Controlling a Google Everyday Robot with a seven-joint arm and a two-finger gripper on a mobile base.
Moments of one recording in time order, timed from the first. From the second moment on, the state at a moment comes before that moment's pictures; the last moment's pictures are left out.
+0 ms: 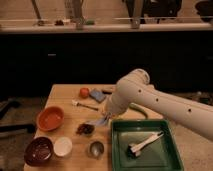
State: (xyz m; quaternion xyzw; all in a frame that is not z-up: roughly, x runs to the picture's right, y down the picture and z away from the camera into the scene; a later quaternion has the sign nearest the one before) arm 0.027 0.120 0.678 -0.17 -0.27 -0.40 0.86
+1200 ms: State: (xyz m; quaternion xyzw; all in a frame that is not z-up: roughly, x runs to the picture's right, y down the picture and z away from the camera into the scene) arm 0.059 0.167 0.657 -0.19 -0.28 -0.41 0.85
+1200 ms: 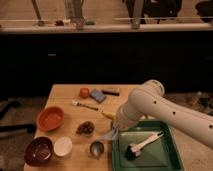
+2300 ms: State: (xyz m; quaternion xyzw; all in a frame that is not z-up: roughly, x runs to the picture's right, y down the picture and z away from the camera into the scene) arm 0.007 0.219 0.627 -0.17 -0.35 -0.42 0.82
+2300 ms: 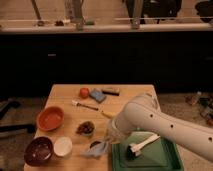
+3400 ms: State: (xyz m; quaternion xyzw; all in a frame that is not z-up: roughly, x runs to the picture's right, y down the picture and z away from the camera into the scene) arm -0.030 0.234 0.647 -0.13 -0.44 -0.38 0.80
